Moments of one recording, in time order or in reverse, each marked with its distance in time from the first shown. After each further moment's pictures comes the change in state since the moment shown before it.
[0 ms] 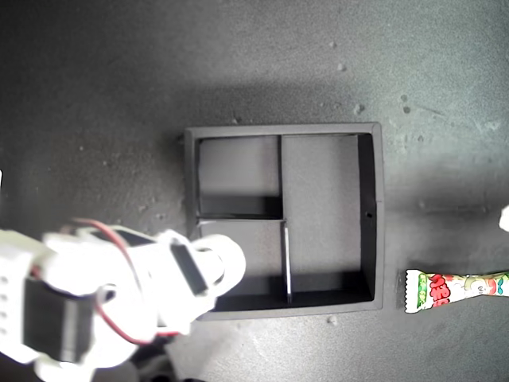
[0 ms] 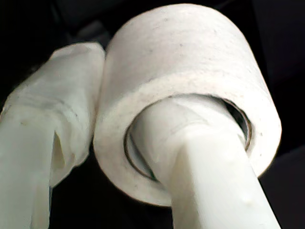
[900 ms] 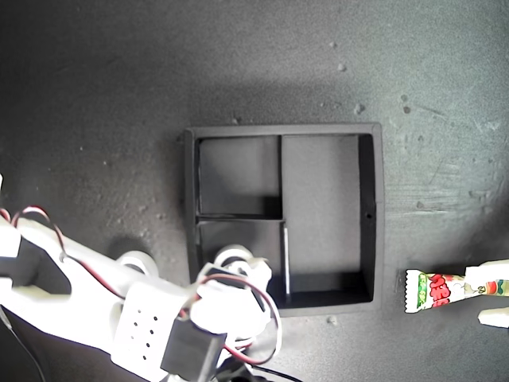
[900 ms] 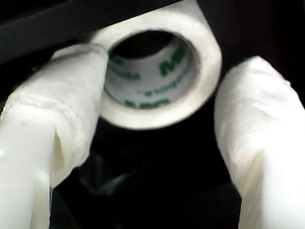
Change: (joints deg) arm 0 4.7 -32.0 -33.8 10.5 -4.8; arm 1 -29.2 -27.9 7.2 -10.5 76.3
